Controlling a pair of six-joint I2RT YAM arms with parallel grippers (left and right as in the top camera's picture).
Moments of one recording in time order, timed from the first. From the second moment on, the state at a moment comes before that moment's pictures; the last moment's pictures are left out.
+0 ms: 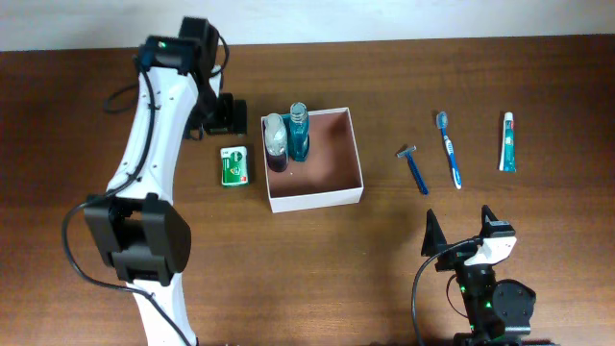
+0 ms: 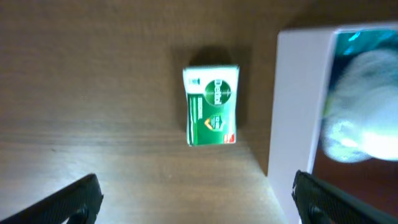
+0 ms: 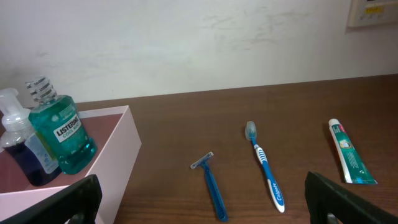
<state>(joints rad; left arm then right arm) -0.14 2.14 2.13 -1.46 -0.02 -0.18 -0.05 0.01 0.01 -0.06 -0.13 0.12</state>
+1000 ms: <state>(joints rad) -0.12 2.14 1.69 -1.05 -0.01 -0.23 -0.05 0.01 0.01 -0.06 -0.13 0.12</state>
